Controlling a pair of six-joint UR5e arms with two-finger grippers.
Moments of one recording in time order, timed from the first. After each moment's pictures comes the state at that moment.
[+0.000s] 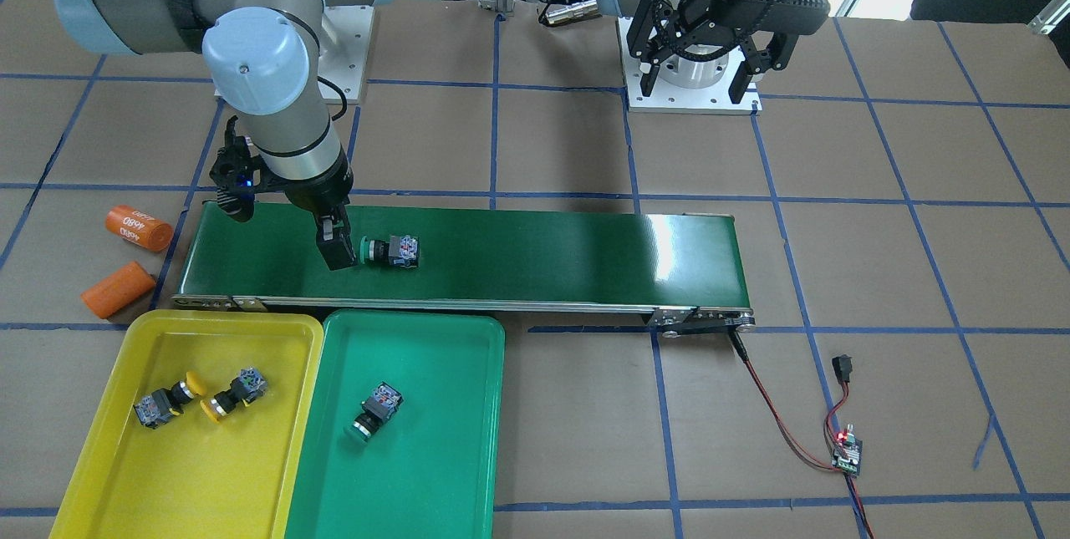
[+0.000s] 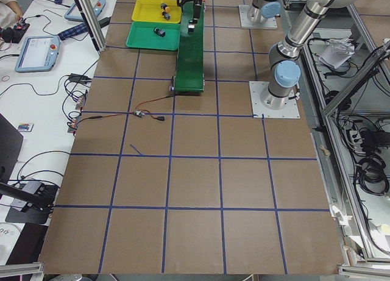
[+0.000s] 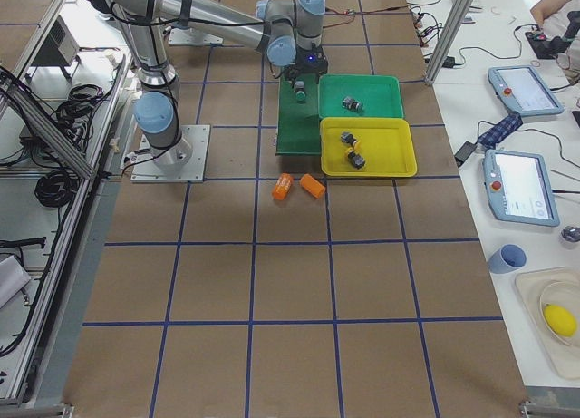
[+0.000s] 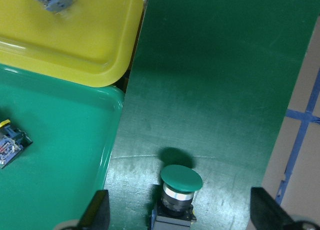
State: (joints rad) left arm -1.63 -1.42 -1.64 -1.53 1.52 -0.05; right arm 1.67 -1.45 1.91 -2.01 -1.55 1.45
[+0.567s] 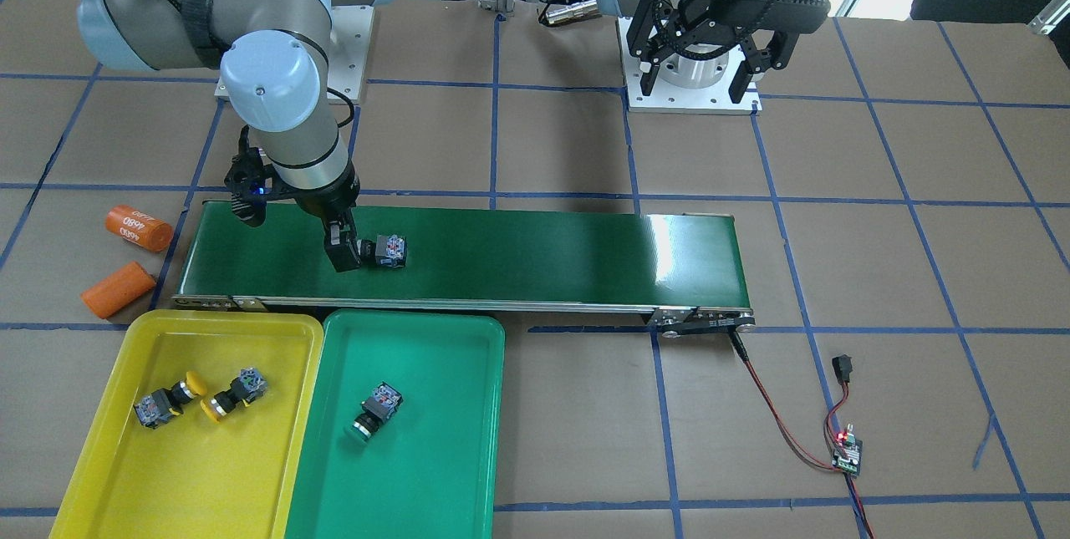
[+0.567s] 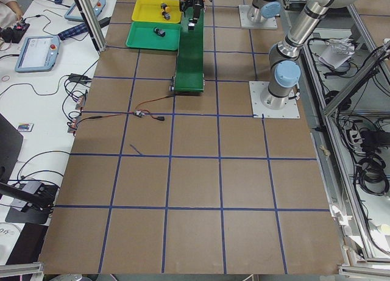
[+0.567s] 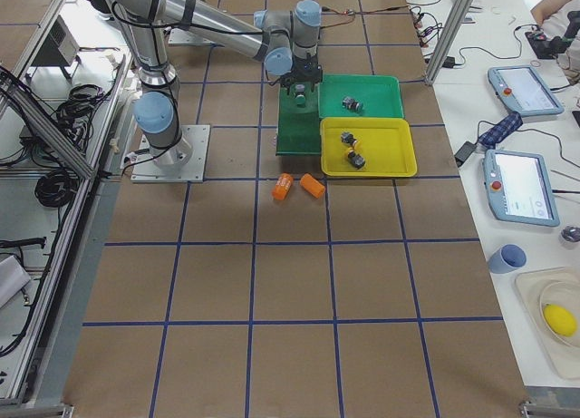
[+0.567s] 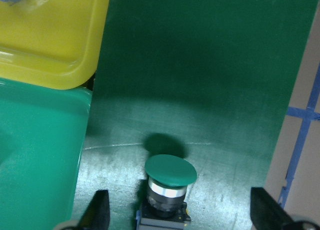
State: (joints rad) left arm -1.63 -1.42 -1.63 -1.53 1.52 -0.06; right arm 1.67 -1.43 1.98 -2.08 -1.55 1.47
